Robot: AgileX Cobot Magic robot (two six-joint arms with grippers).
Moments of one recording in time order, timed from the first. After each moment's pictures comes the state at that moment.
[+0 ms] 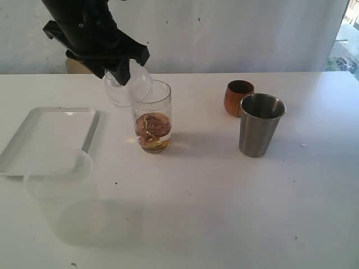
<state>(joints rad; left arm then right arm) -0.55 1.83 -1.82 0.05 1.23 -0.06 0.00 0.01 0.00 0.00 0.33 -0.05</state>
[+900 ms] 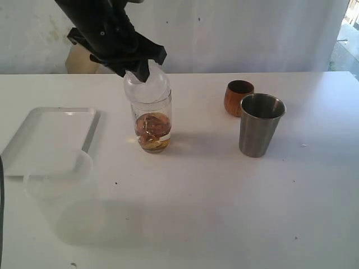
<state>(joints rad) -0.55 1.89 -1.82 -0.01 1.06 -0.05 0.00 0.01 0.00 0.00 0.33 -0.05</state>
